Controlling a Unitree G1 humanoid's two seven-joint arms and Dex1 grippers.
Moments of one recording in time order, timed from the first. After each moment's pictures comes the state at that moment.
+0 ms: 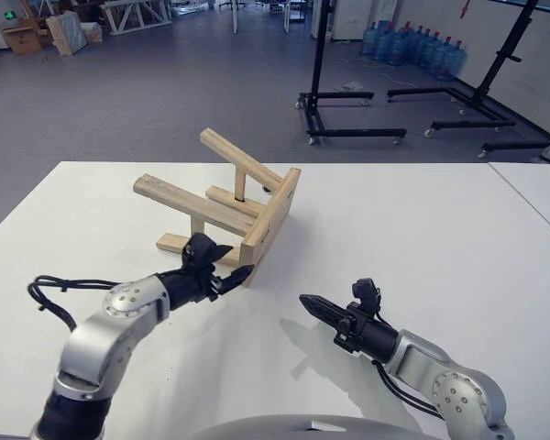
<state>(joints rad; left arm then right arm) 0.00 0.44 -0.13 -0.57 -0.36 0.74 -0.52 0.26 -0.28 -0.03 -0.44 0.86 0.82 0.55</state>
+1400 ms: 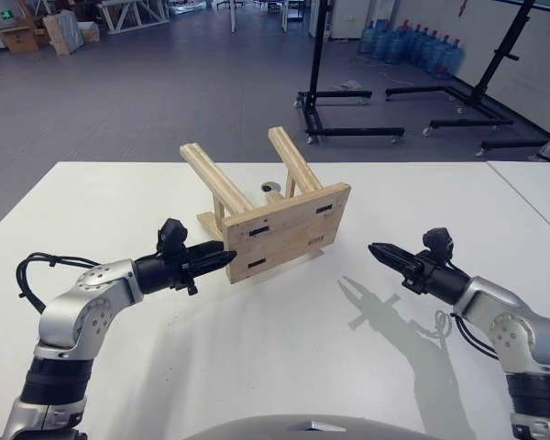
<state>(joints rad) -0.14 0.57 0.07 -0.21 -0.64 0.69 -0.91 -0.04 -0.58 -0.22 -0.07 0.69 0.65 0.74</state>
